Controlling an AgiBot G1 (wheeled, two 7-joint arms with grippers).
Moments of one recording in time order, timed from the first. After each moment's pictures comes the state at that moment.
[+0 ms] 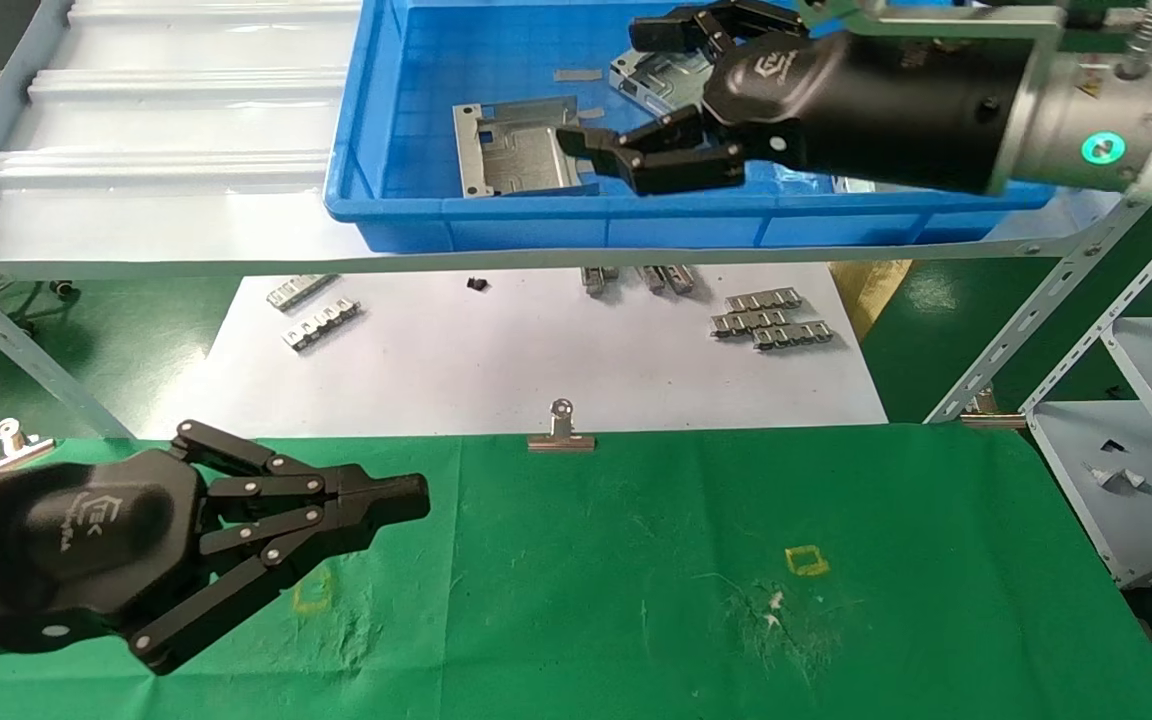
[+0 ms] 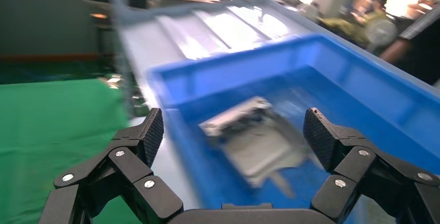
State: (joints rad) left arm -1.08 0.56 0.39 -1.22 0.63 1.42 -0.12; right arm 1.73 -1.03 -0.47 0.73 -1.21 -1.22 0.13
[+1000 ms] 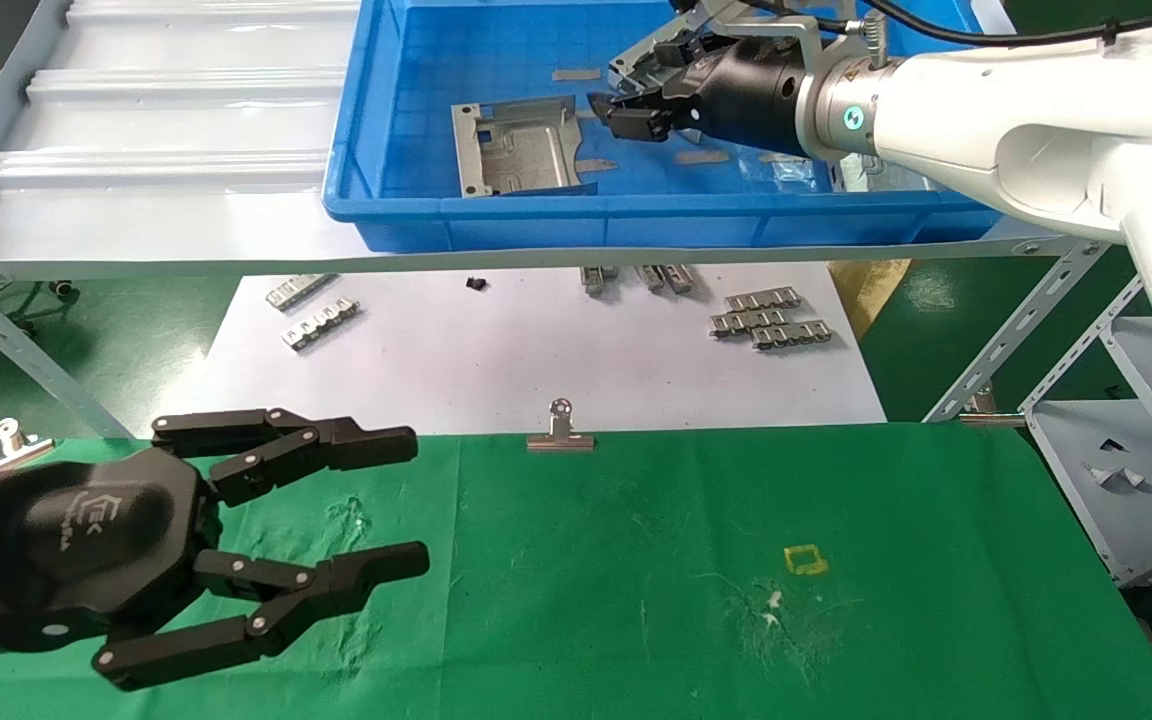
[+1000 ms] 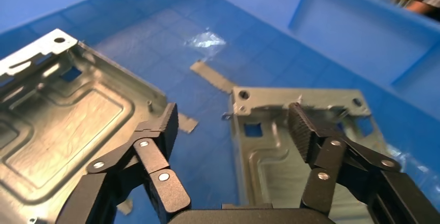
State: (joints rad) left arm -1.08 0.56 0.39 -1.22 0.63 1.42 -0.12; right arm 1.92 -1.37 -0.62 0.18 -1.39 -0.73 0.06
